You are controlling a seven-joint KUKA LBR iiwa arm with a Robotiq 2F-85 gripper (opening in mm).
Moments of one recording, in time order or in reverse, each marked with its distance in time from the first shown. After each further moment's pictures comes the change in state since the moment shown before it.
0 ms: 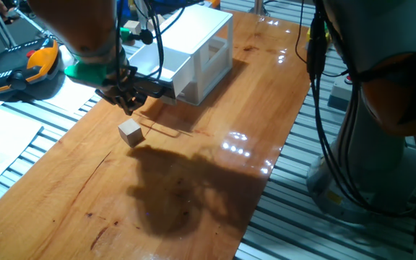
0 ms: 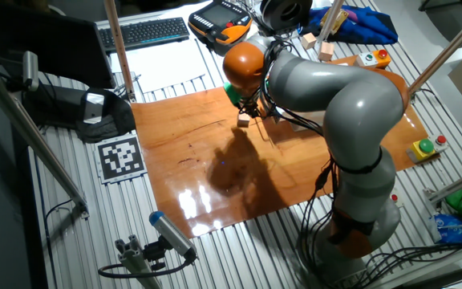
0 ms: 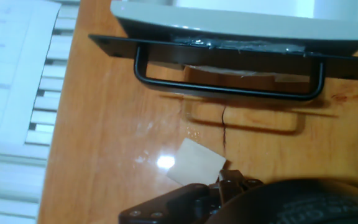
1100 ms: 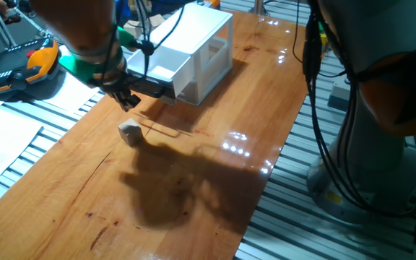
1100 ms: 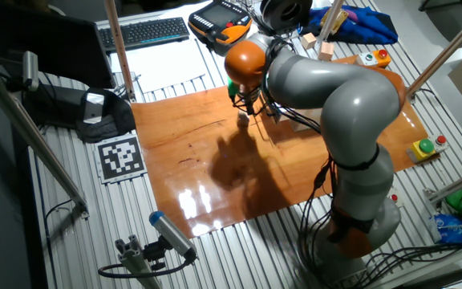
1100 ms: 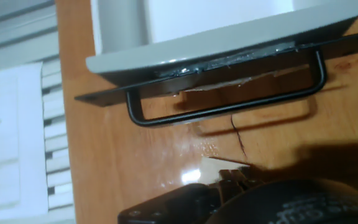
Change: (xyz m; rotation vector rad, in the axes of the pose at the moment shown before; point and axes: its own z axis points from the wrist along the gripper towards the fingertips) arm -0.009 0.016 0.012 0.022 -0.023 0.347
